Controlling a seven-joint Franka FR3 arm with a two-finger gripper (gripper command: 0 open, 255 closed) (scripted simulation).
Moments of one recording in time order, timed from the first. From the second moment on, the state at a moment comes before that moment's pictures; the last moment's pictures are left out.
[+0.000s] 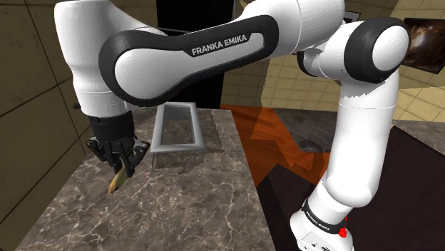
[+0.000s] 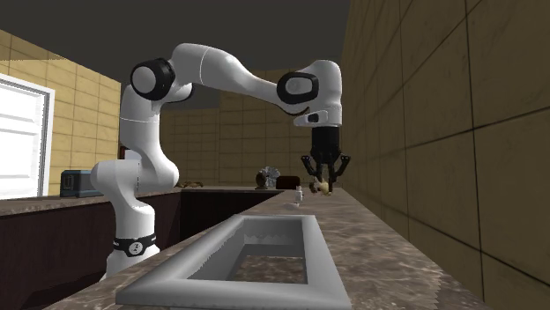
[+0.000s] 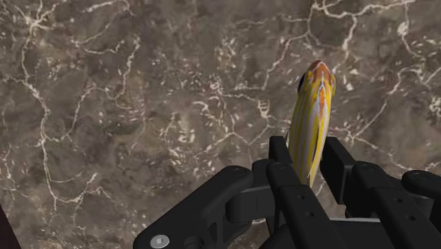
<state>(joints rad) -0.04 0.33 0.92 -1.69 -0.22 1.87 1.88</state>
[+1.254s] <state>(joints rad) -0.23 0.22 0.89 -1.65 -0.13 1.77 1.64</state>
